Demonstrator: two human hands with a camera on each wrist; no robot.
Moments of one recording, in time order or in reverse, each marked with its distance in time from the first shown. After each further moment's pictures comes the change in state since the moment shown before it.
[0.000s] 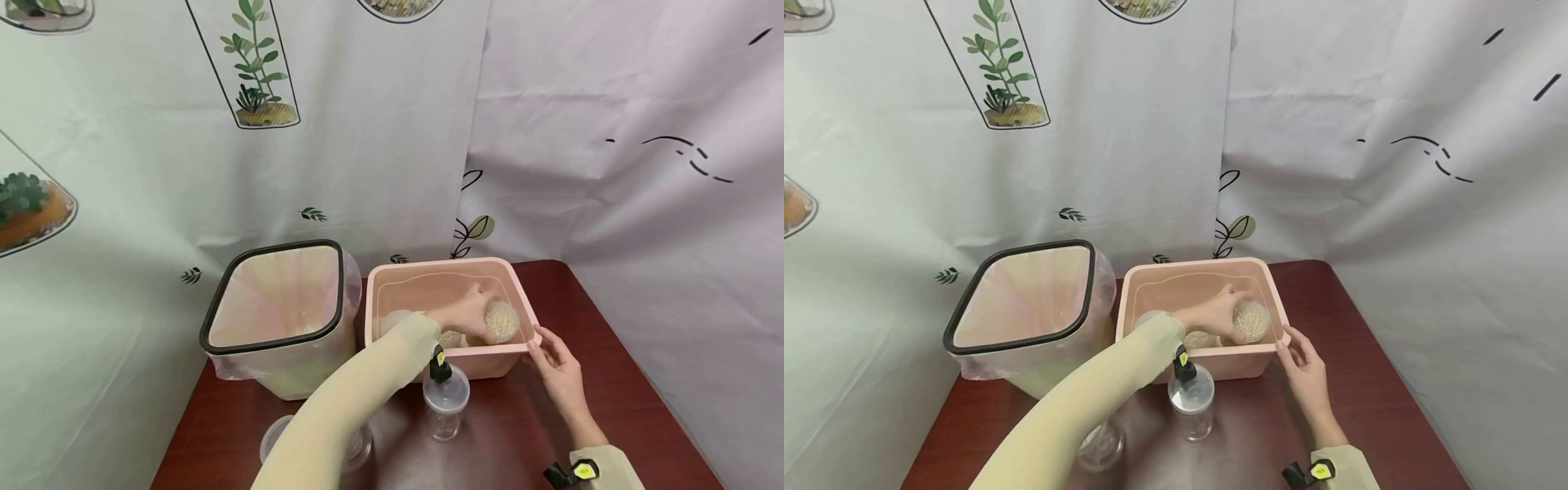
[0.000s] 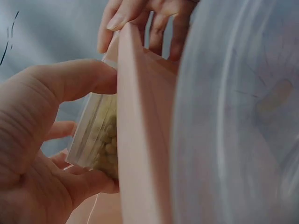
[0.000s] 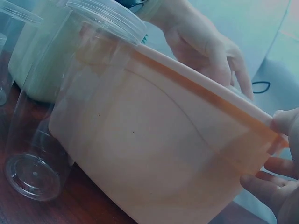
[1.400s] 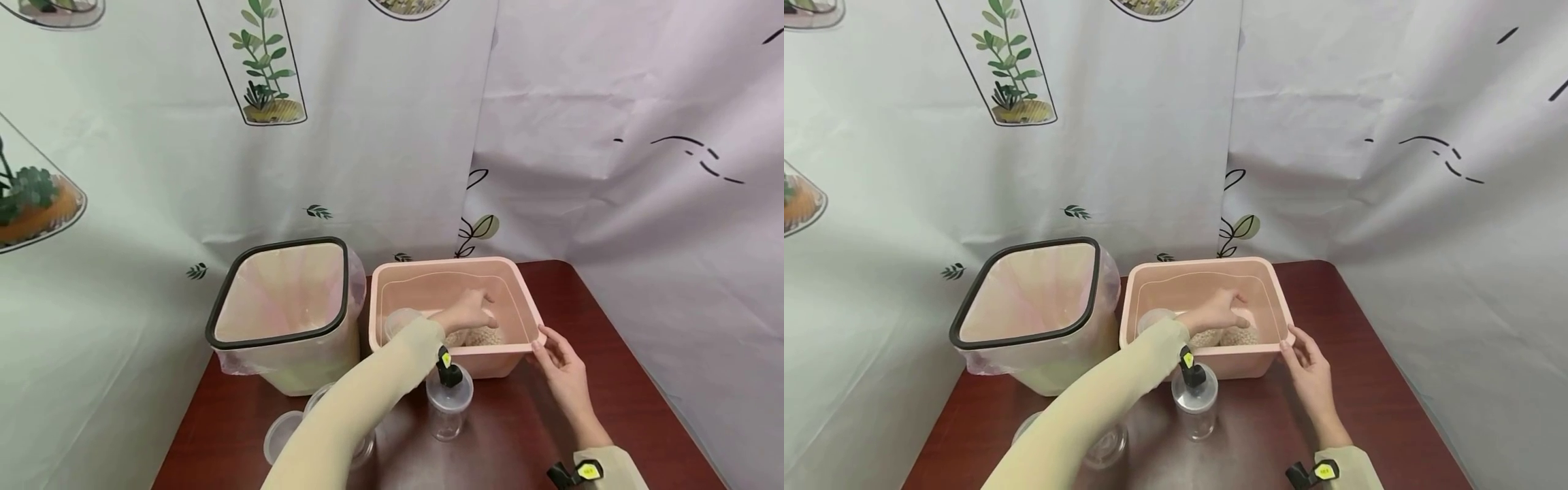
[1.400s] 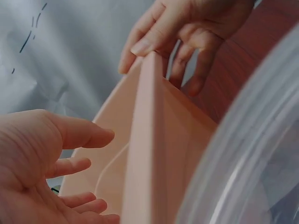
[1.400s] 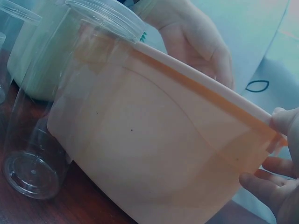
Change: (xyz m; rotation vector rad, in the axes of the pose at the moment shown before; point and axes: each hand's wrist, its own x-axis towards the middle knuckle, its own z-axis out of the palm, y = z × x) left_hand -0.001 -0.002 0.004 -0.114 0.119 -0.189; right_hand -0.002 -0.004 0.001 -0.003 -0.019 -0.033
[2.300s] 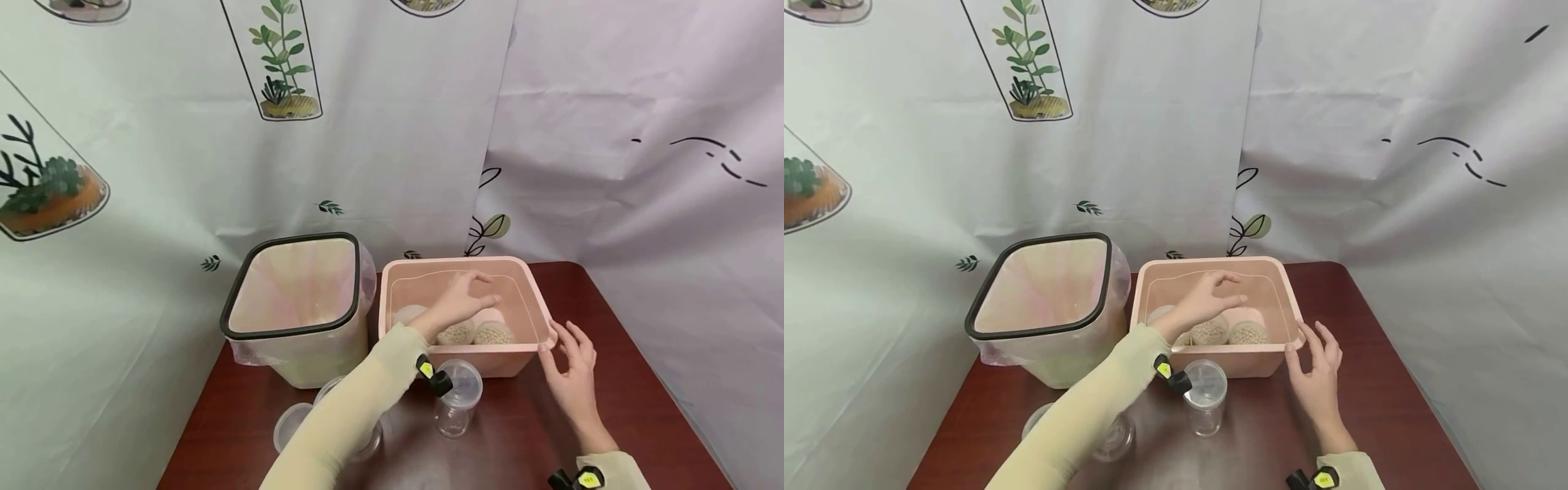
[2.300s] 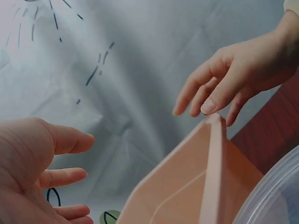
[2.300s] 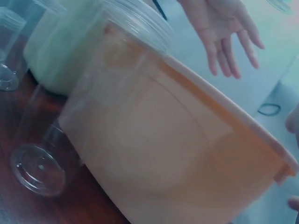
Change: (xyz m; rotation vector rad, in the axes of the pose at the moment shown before) left_hand -0.052 0.013 -0.043 -0.264 0.217 -0.007; right_hand -0.034 -0.129 0.041 -0.404 0.092 -0.334
